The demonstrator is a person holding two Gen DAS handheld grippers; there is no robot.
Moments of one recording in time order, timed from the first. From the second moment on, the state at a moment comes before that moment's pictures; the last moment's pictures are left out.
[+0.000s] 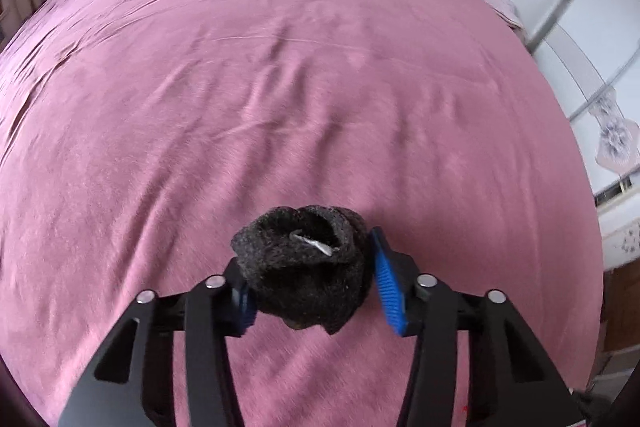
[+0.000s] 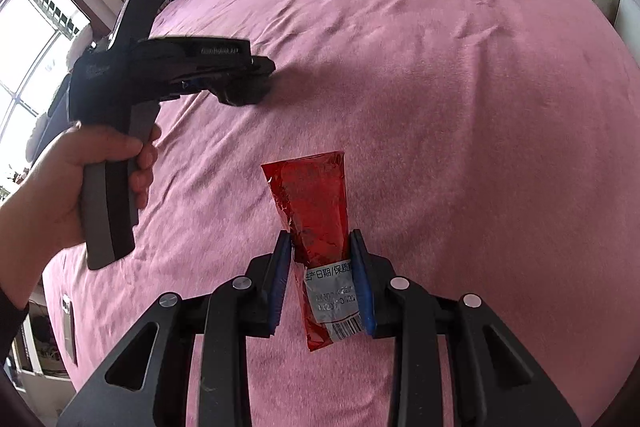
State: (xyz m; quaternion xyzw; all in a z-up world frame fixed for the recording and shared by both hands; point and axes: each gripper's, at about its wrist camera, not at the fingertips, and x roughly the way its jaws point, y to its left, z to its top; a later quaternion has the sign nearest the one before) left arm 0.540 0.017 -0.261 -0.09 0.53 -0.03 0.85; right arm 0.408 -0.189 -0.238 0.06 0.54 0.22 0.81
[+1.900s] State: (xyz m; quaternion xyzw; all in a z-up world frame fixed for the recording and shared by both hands) left arm 0.067 -0.362 -0.111 0.02 0.56 -0.32 0.76; right arm -0.007 -0.518 -0.075 0.14 0.52 0.04 0.84
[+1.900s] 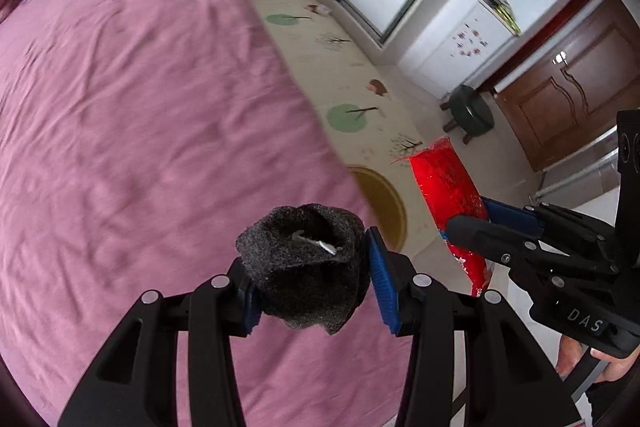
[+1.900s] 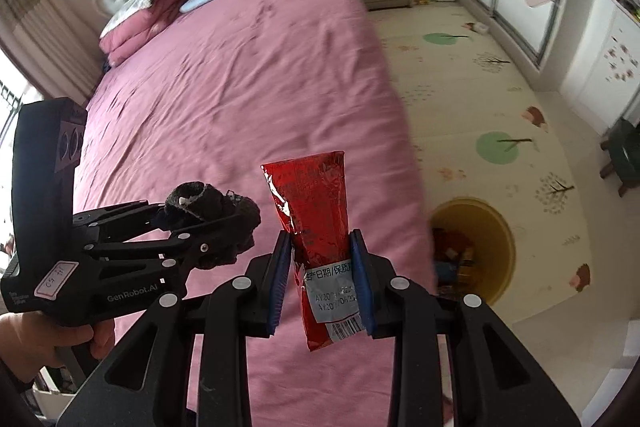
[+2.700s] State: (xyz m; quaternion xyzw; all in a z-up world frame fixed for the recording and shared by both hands) left arm 0.070 -0.580 -0.174 0.07 0.59 -0.40 0.70; right arm -0.035 -0.720 -0.129 0.21 0.51 -0.07 0.83
